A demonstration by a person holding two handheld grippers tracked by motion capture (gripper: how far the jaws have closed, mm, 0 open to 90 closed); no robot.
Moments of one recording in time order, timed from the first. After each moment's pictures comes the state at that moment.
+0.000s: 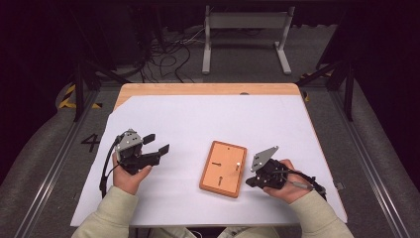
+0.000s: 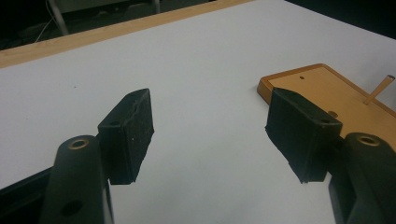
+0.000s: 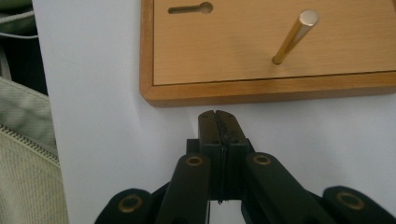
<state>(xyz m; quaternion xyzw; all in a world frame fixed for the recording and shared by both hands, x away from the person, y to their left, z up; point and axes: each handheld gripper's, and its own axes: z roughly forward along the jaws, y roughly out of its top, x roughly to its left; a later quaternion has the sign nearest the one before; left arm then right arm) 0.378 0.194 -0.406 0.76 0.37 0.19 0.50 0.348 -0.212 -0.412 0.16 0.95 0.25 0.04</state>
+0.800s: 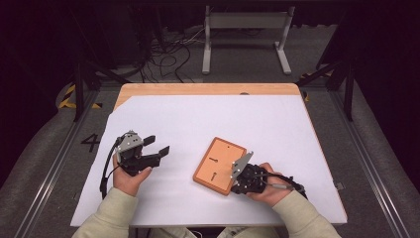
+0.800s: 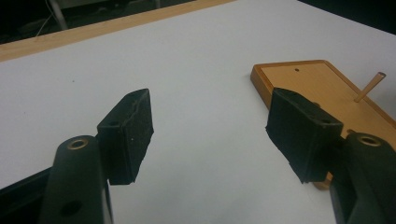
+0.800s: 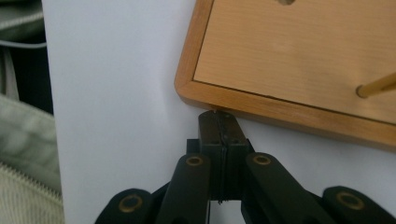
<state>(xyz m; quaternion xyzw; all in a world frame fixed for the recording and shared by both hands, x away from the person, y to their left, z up) 0.376 0.195 -0.409 0.77 0.37 0.19 0.49 0.351 -0.164 -0.432 0.12 0.97 0.23 0.01</state>
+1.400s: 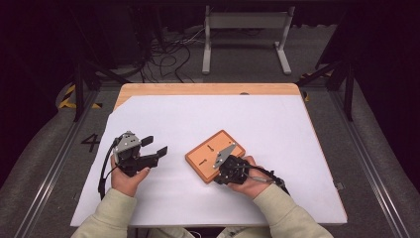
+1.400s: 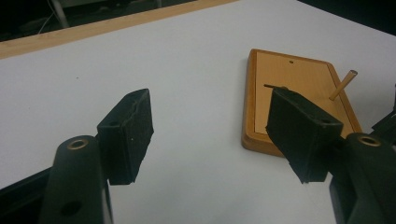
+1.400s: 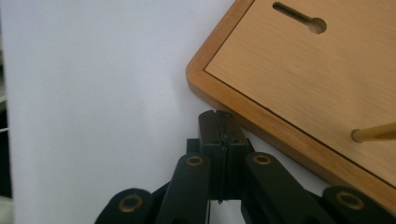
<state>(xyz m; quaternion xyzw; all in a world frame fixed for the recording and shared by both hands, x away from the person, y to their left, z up) 0.375 0.200 -0.410 0.76 0.37 0.19 0.49 0.374 -0.124 -0.431 0.15 0.95 0.26 0.02</state>
